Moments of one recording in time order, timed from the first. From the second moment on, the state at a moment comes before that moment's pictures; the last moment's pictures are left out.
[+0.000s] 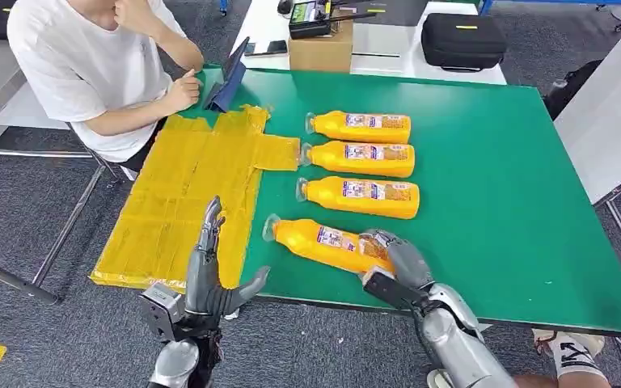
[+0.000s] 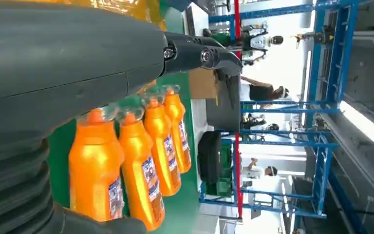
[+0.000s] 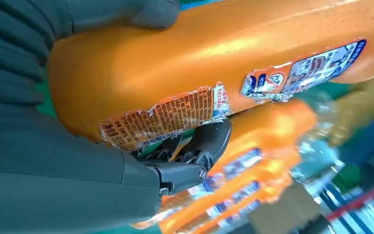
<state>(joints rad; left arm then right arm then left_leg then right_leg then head) 0.03 -0.27 -0.21 -1.36 -0.15 0.07 -0.67 -0.34 -0.05 0.41 -0.86 0.69 -0.14 -0.52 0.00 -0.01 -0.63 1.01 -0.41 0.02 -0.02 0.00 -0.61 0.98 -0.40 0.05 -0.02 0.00</state>
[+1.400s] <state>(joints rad) 0.00 -0.28 -0.29 -1.24 0.49 -0.50 -0.43 -0.11 0.09 0.40 -1.41 0.54 -0.22 -0.68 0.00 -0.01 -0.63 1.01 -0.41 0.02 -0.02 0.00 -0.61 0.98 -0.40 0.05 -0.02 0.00</state>
